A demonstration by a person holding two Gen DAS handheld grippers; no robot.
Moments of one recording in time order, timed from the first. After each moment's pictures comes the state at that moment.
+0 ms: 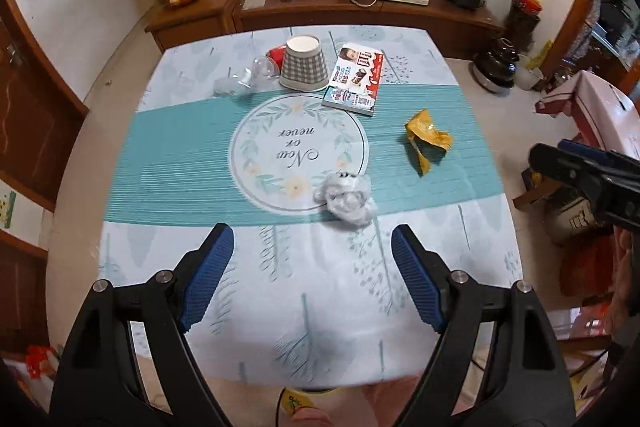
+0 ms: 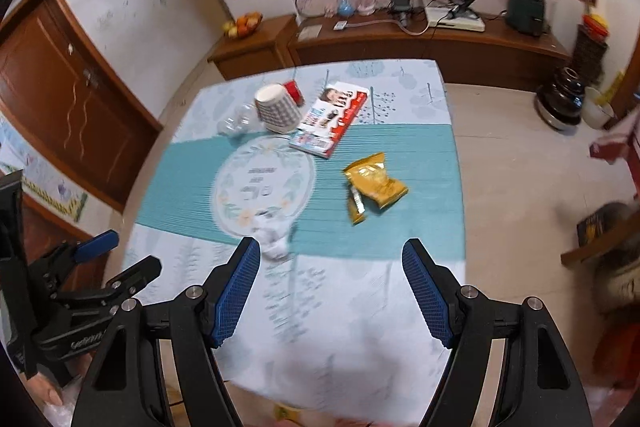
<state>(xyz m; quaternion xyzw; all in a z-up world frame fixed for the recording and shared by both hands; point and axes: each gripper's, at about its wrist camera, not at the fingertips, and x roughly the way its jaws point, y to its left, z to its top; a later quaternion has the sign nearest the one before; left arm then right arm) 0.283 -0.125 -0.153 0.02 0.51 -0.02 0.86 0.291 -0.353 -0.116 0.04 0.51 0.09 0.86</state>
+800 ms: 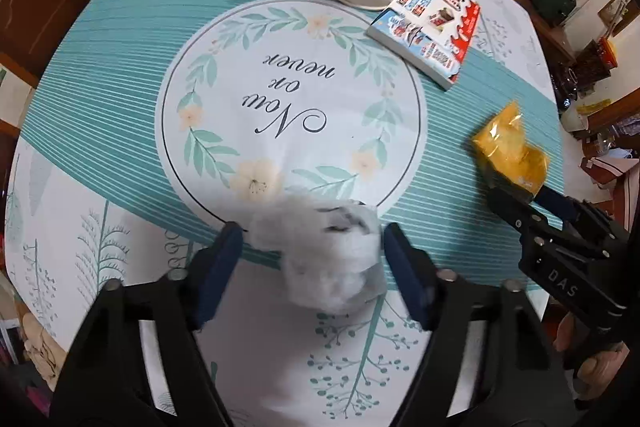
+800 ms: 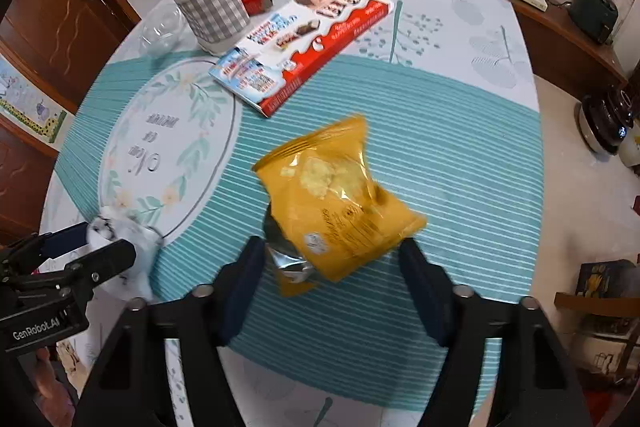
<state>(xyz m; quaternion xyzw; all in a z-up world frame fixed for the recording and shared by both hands) 0.403 -0.126 -0.323 -0.12 0.61 0.07 0.78 0.445 -0.332 -0.331 -0.05 0.59 0.14 0.79</state>
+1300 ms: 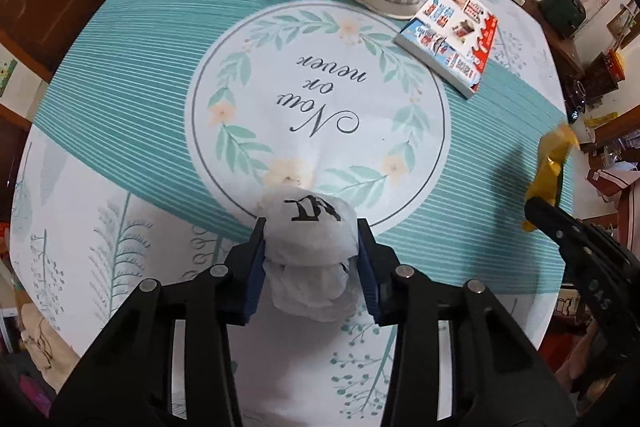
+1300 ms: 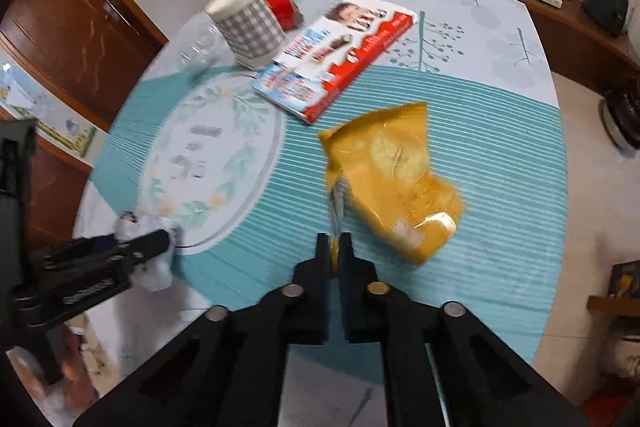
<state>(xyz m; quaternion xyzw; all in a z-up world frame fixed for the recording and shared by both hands) 0.392 -0.113 -0.317 -0.12 0.59 0.10 0.79 0.423 -0.332 -0.307 0.01 0.57 0.19 0.80</state>
